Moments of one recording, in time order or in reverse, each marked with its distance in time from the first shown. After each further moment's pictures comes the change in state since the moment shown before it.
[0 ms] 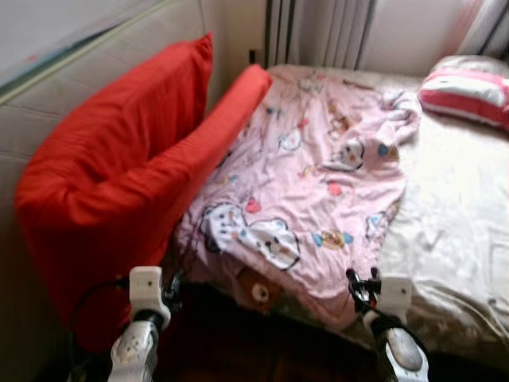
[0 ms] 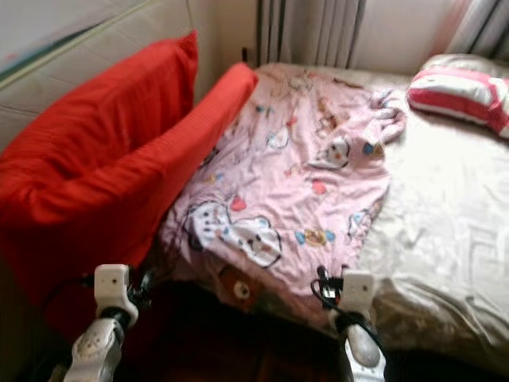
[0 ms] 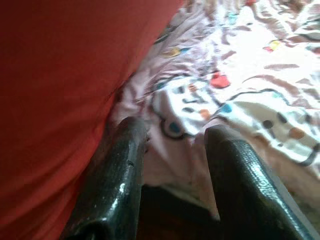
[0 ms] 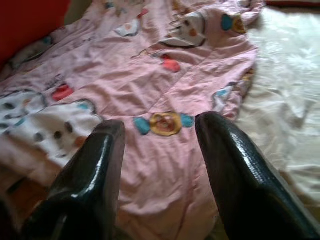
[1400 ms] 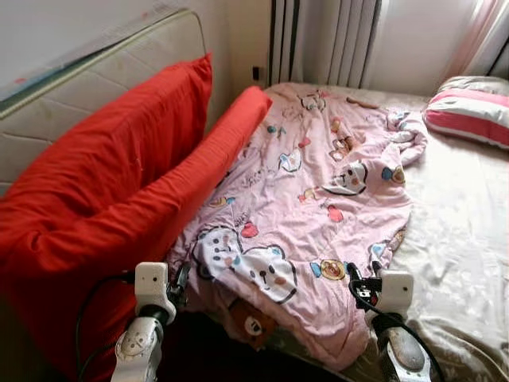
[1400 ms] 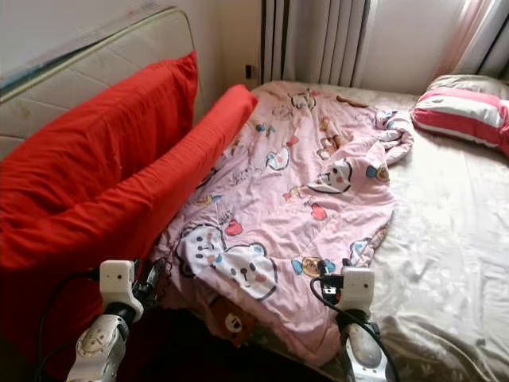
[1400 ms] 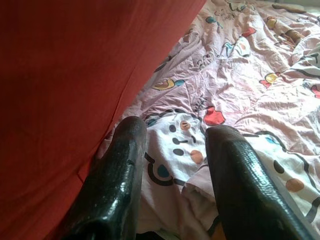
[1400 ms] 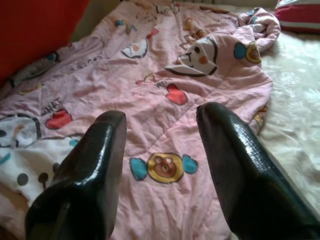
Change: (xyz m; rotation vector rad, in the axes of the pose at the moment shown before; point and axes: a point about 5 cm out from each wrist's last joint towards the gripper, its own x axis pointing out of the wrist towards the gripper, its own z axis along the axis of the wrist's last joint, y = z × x) left arm 0.001 -0.008 0.008 -0.002 -0.043 -0.046; right arm -0.003 -0.001 0.005 -0.031 -0.043 -0.010
